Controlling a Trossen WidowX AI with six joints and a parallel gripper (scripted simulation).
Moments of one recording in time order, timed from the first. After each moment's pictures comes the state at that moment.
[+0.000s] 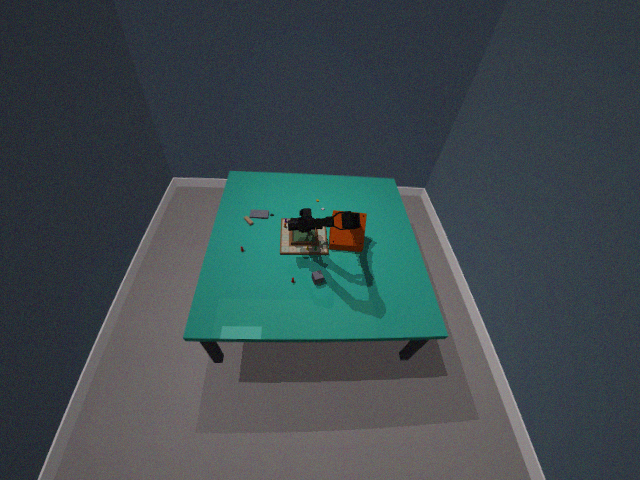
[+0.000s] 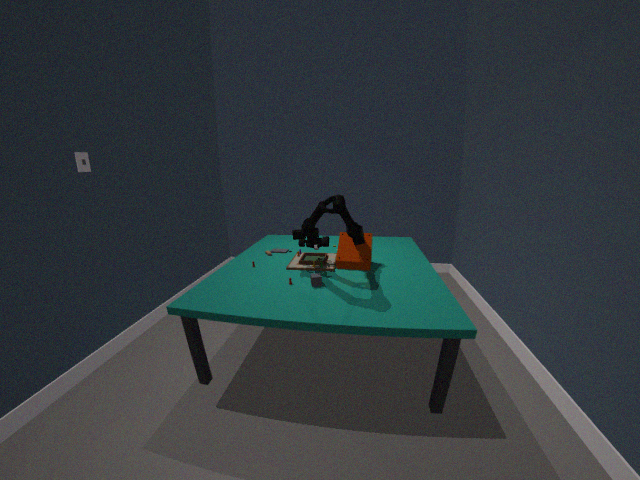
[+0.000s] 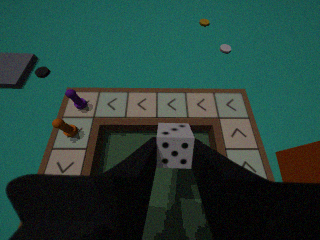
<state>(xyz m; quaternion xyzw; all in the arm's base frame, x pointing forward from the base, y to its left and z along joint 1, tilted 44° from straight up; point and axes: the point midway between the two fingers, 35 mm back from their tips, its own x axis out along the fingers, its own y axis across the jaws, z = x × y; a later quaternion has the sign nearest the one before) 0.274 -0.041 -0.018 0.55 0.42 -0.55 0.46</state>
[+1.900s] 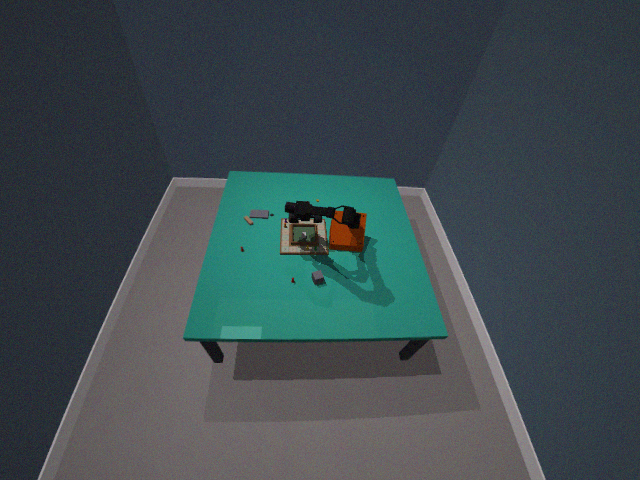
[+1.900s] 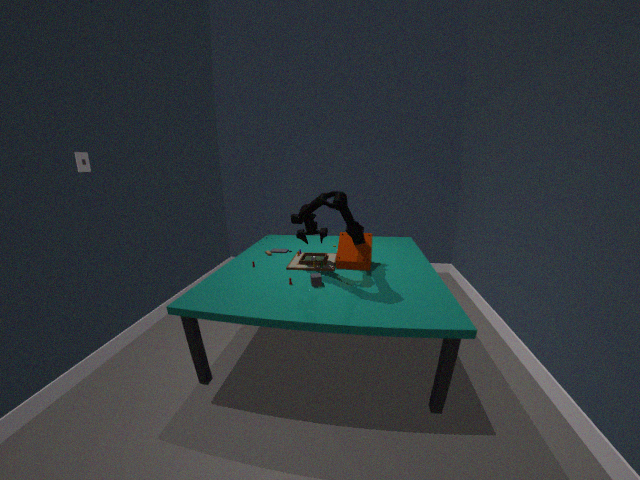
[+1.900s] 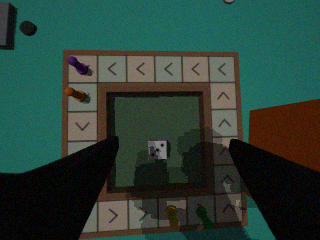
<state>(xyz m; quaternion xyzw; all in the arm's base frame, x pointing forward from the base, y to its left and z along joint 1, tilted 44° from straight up) 0.274 -0.059 0.027 0.63 0.52 -0.45 0.37</state>
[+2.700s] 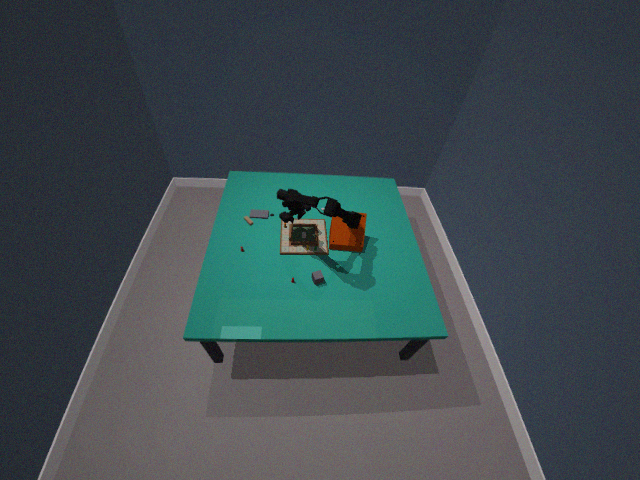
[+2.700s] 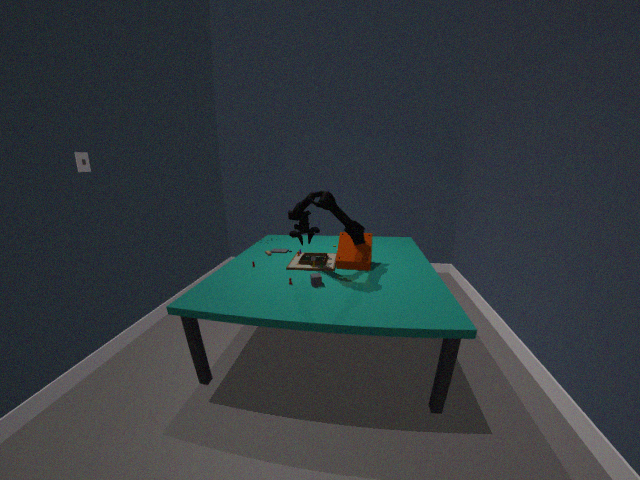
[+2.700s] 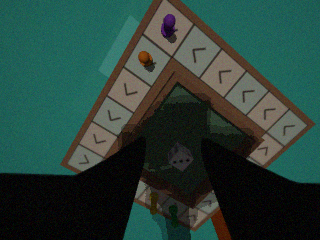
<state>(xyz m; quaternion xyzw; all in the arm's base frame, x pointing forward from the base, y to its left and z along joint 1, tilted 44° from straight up) 0.331 -0.089 0.000 0.59 0.62 -0.13 0.50</state>
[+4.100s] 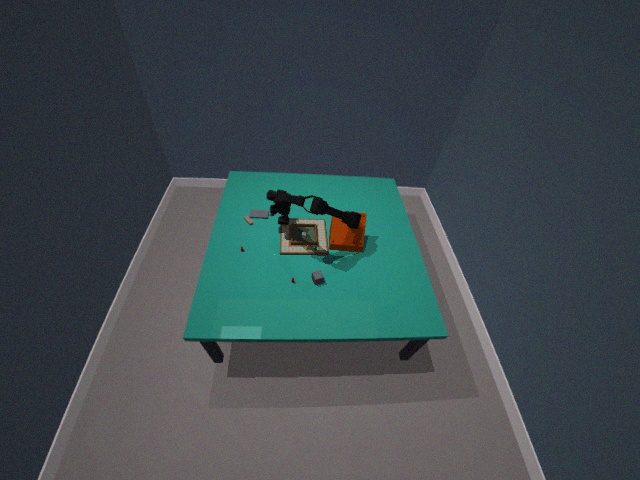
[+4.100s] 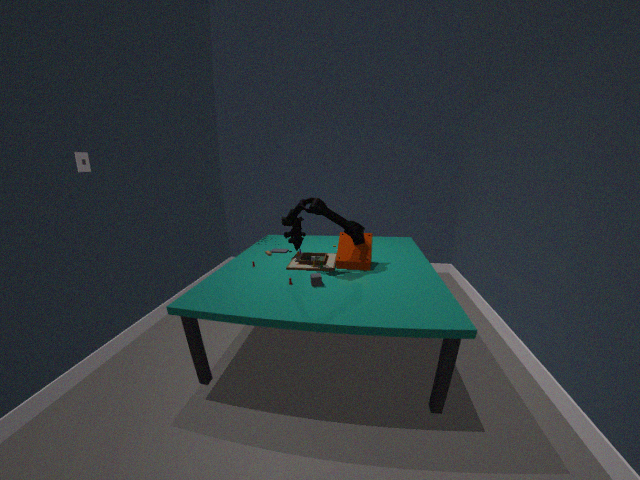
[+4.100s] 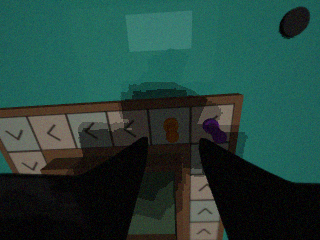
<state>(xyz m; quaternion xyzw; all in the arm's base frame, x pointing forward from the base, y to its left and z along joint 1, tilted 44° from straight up) 0.400 -0.102 -0.056 0.34 0.60 0.17 0.71</state>
